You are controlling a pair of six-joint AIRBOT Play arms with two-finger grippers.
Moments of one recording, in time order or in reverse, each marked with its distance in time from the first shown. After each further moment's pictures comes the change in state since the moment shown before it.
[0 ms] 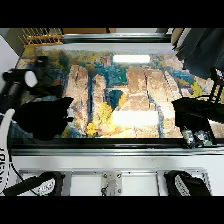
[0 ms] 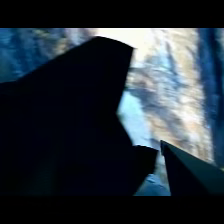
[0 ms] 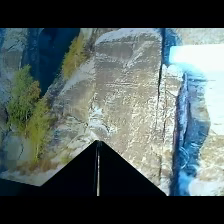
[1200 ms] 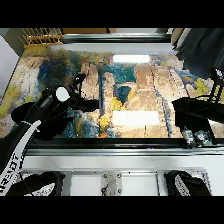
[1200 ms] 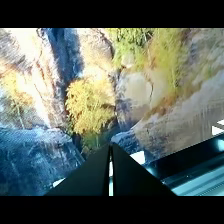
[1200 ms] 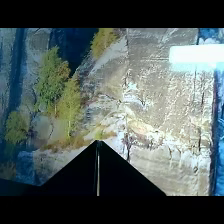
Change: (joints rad) left arm -0.351 0.000 -0.209 -0.493 0.164 -0.016; right arm 0.000 0.000 0.000 0.000 0.000 0.000
